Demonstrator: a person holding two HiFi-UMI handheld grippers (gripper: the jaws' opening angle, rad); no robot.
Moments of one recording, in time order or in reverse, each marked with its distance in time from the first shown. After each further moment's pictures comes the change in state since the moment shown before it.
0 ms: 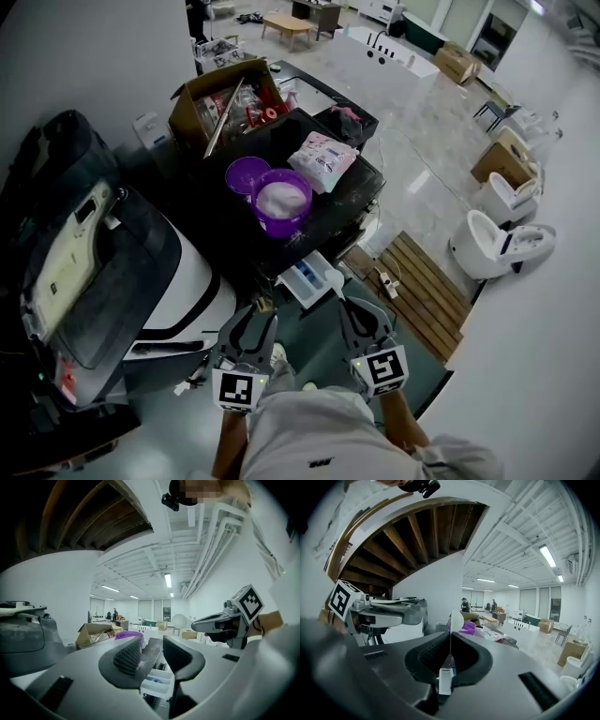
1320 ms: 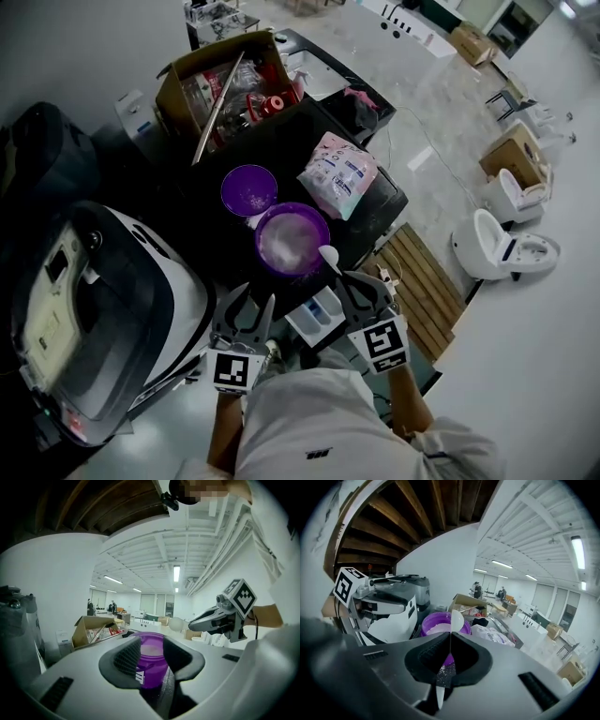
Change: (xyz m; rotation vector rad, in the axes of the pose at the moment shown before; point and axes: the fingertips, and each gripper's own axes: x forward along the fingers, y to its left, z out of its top) left arm 0.184 0.135 -0.011 -0.073 0.072 0.005; right arm 0.218 -0.089 0.017 -0.129 0.289 0.101
